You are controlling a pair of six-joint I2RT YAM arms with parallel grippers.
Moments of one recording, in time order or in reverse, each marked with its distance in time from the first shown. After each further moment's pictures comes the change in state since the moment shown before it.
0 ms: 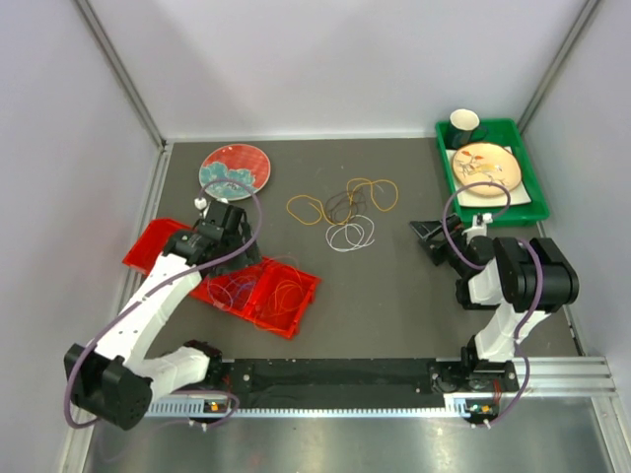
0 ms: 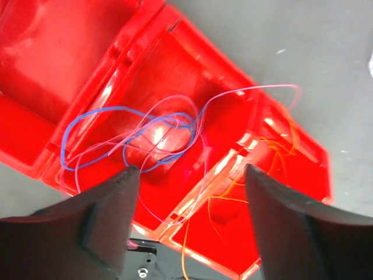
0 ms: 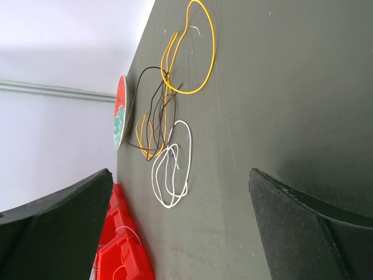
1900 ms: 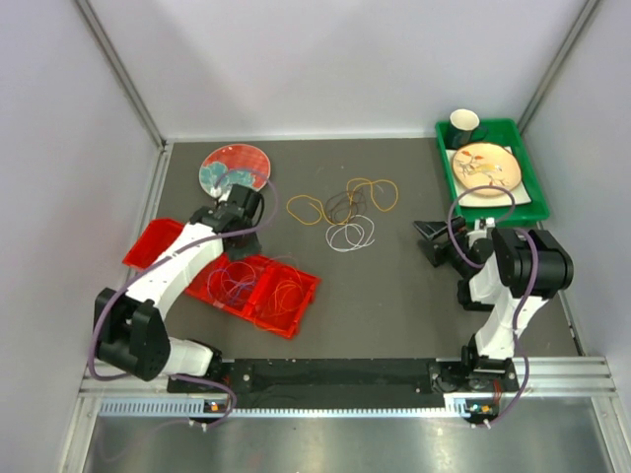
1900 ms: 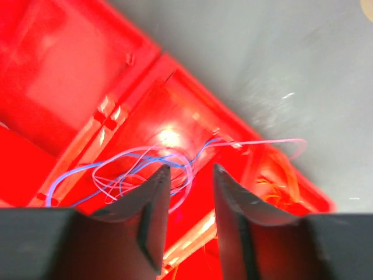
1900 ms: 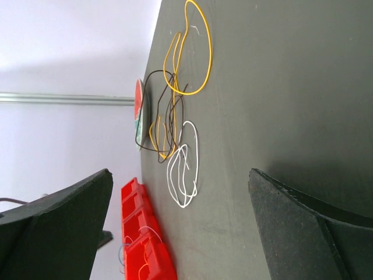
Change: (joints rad) left arm 0.002 0.259 0.076 0.079 -0.068 -0.002; right arm -0.047 0.117 0.002 0.118 -0.063 0.120
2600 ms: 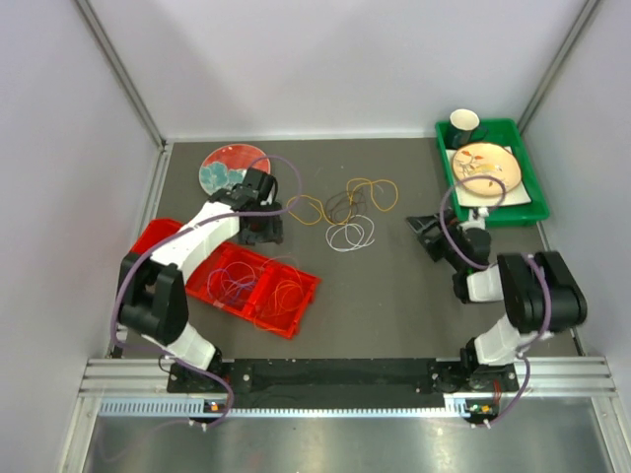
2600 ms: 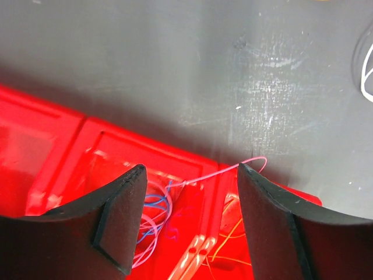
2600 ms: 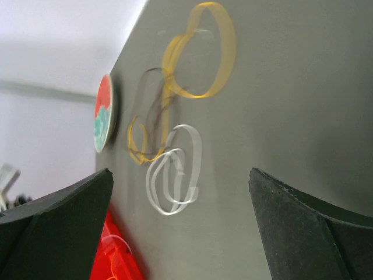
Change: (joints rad) left arm -0.008 0.201 0.173 0.088 0.149 0.255; right arm 0.105 -0.237 0.038 -0.330 0.160 -0.158
